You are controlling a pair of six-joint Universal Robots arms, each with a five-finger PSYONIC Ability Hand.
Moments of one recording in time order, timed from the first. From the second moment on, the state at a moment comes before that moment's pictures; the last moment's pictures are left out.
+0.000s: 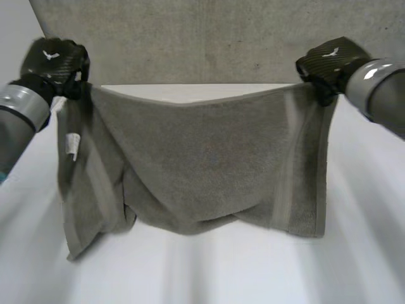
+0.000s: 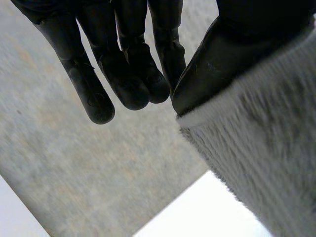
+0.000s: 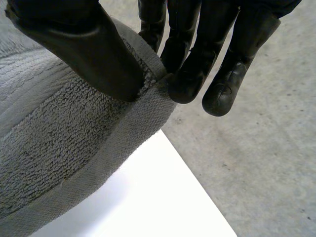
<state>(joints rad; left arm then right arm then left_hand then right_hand) 4.59 -1.92 -1.37 3.43 -1.26 3.40 1.91 -1.09 0.86 0.42 1.45 2.54 1.26 1.35 1.34 1.36 1.11 1.33 1.32 1.34 1.34 1.16</state>
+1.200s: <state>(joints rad) 4.75 -1.90 -1.84 3.81 -1.02 3.52 1.92 -1.11 1.22 0.19 1.35 2.46 1.26 1.35 1.34 1.36 1.11 1.33 1.32 1.34 1.34 1.16</state>
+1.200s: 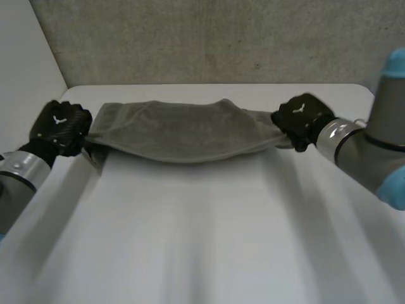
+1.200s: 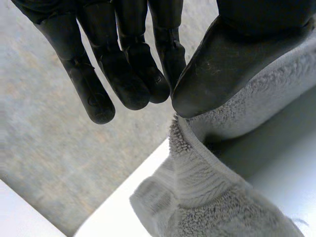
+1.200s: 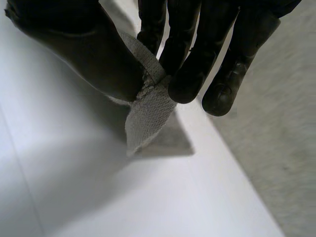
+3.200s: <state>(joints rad) 4.67 -2.23 -1.53 3.51 -0.95 3.58 1.86 -1.23 1.54 0.09 1.43 2.61 0.54 0.55 0.56 0.56 0.36 0.24 0.25 0.25 0.26 0.06</state>
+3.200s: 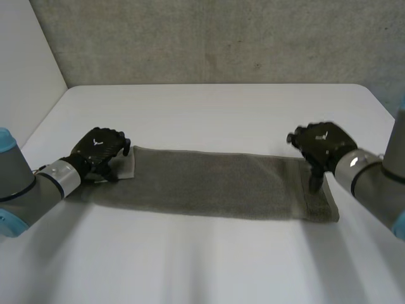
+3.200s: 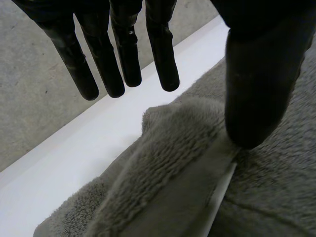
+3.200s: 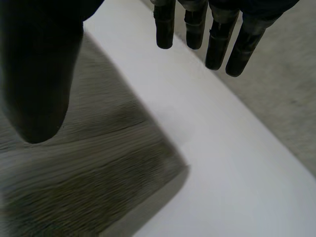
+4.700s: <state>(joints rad) 4.53 -1.95 -1.79 3.69 -1.35 3.40 1.44 -1.22 1.78 -0.14 1.34 2.35 0.53 0.54 0.55 0.54 0.36 1.31 1.28 1.32 1.33 1.15</state>
